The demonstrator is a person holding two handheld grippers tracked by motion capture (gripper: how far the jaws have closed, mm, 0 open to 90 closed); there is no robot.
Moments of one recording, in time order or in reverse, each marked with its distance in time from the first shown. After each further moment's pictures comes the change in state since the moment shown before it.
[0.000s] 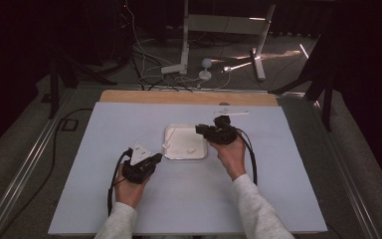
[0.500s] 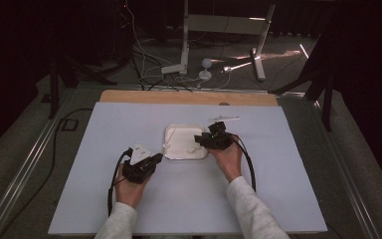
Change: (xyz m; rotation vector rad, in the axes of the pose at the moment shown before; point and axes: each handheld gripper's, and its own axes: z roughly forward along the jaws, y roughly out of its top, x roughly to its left) left arm 0.000 0.000 0.001 -0.007 -0.012 -0.009; right arm -0.012 -0.022 0.025 0.108 -0.077 0.033
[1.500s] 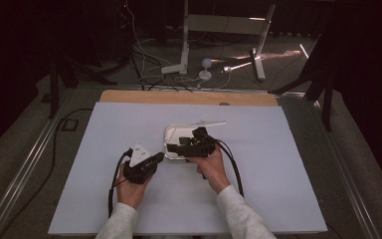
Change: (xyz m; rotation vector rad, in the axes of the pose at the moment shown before) left arm -0.004 0.001 -0.002 -0.061 -0.013 0.007; right arm 0.066 0.002 0.000 -0.055 0.357 0.012
